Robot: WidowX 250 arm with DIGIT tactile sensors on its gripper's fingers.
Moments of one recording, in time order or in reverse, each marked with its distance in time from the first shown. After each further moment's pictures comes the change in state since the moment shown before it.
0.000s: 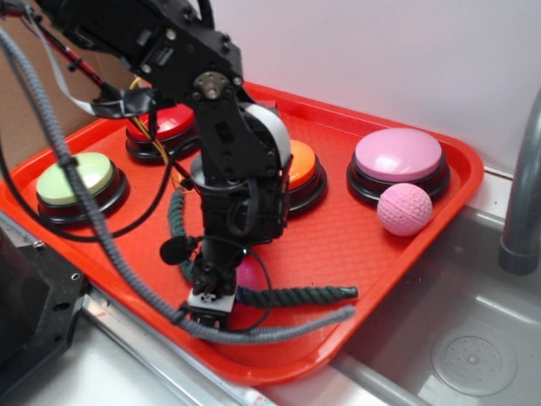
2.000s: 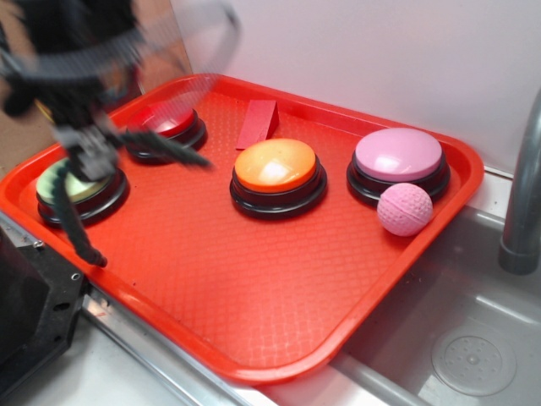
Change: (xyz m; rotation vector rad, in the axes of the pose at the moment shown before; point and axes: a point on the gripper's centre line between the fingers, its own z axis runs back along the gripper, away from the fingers) arm -0.088 -0.020 0.156 0.047 -0.102 0.776
